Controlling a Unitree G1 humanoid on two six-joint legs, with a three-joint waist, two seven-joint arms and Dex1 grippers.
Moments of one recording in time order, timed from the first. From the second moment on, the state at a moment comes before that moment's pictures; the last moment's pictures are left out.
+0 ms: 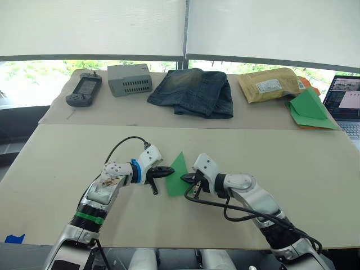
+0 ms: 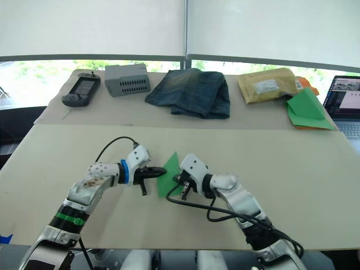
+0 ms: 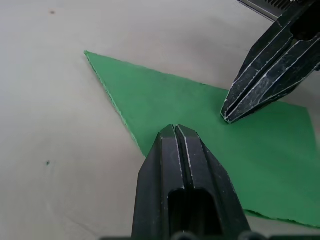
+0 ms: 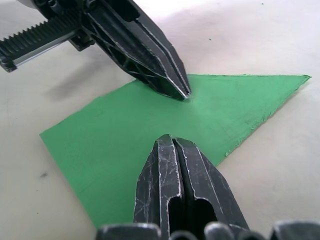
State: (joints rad) left arm -0.38 0.48 -0.21 0.05 -0.17 0.47 -0.98; right arm -0.33 -0.37 0.39 -0.15 0.10 0.57 0.72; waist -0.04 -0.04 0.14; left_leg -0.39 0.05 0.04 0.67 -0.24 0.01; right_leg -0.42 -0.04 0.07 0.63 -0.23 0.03
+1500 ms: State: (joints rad) left arm -0.74 0.46 -0.07 0.21 -0.47 1.08 -0.98; right arm -0.26 -0.65 0.21 -0.53 0.16 0.57 0.76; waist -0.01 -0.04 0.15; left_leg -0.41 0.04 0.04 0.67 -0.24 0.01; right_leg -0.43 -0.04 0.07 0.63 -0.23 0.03
